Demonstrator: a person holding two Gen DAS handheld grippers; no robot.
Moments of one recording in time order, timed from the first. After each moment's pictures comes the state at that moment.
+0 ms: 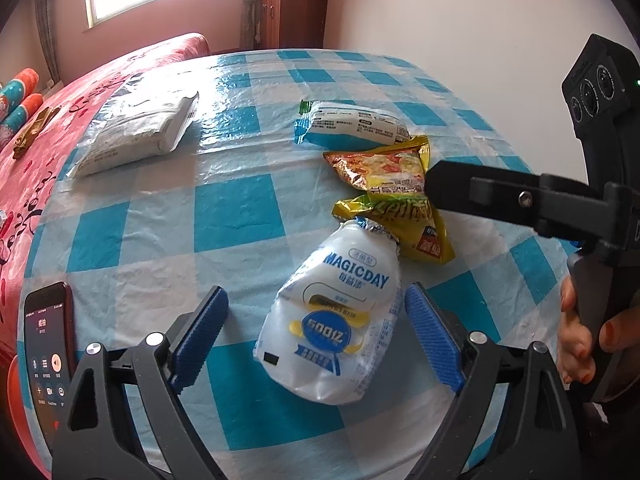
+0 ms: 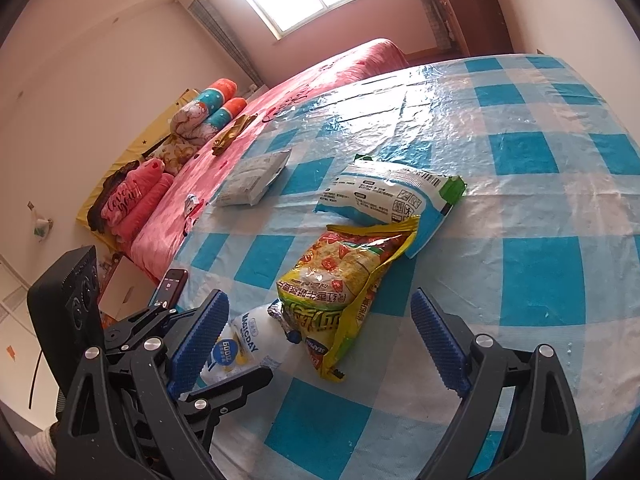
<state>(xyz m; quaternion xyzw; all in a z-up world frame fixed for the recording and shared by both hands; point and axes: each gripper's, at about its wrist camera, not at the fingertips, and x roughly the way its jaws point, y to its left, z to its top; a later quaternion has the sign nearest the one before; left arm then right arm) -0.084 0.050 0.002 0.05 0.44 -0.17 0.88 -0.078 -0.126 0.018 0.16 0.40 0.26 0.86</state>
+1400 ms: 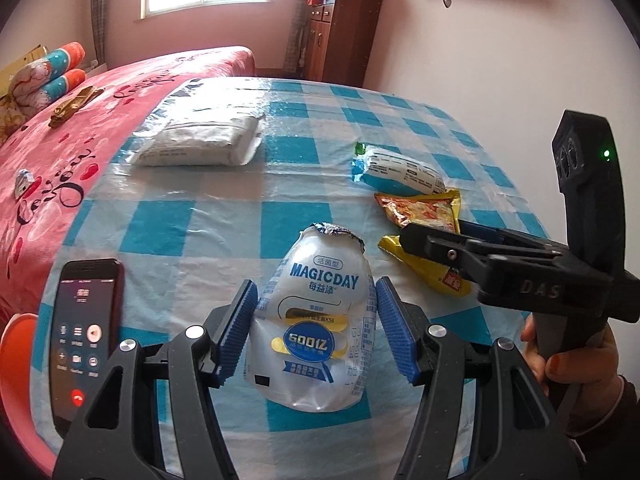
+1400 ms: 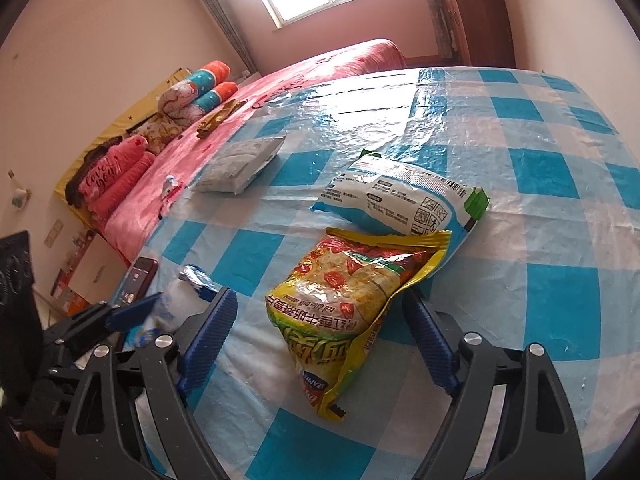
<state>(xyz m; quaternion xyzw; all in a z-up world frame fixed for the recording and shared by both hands) -0.097 0.086 0.021 -0.02 0.40 -0.10 0.91 -0.063 -0.094 0.010 0.09 0.41 0.23 0.88</state>
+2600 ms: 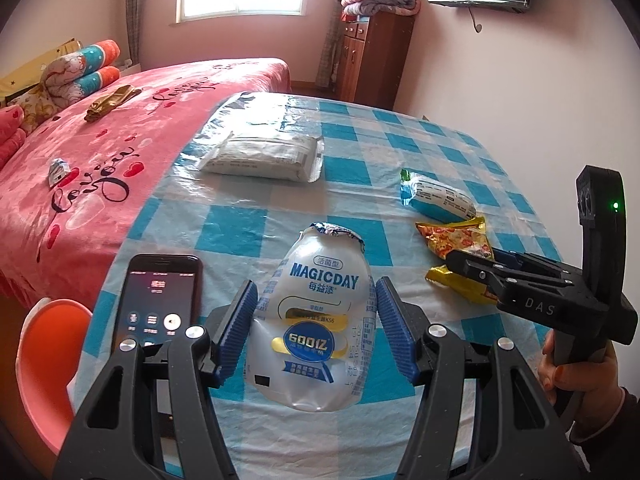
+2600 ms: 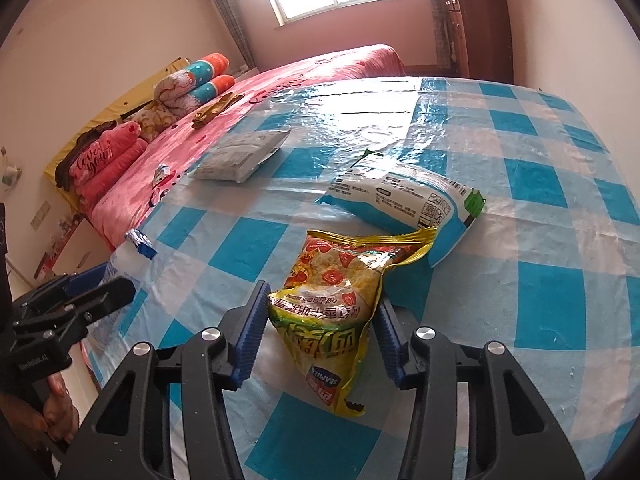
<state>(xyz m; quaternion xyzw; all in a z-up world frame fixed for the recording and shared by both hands) -0.116 0.125 0.043 -0.04 0.38 -0.05 0.92 -0.081 -0.085 0.016 0.06 0.40 0.23 0.89</state>
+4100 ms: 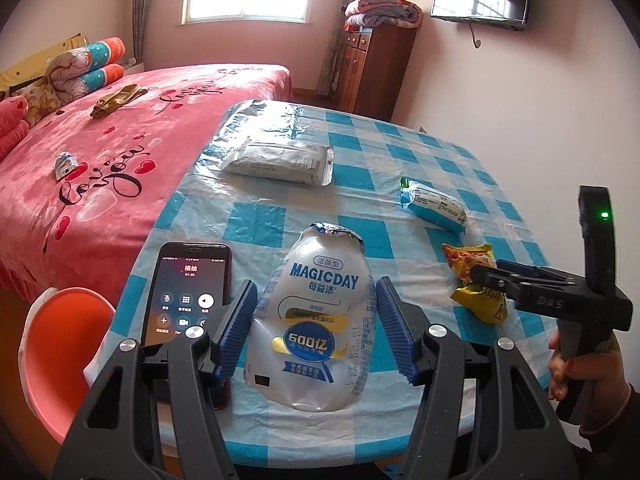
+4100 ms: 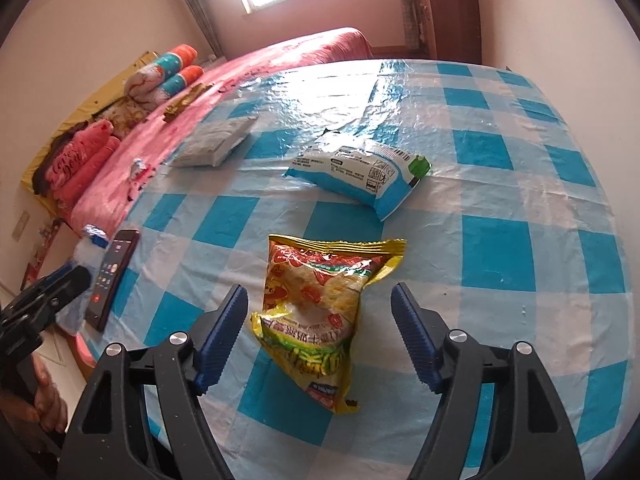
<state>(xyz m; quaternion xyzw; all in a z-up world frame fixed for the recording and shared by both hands) -0.143 0.148 0.056 -0.06 0.37 -0.06 0.93 -0.097 -0.102 0.023 0.05 0.44 0.16 0.88</state>
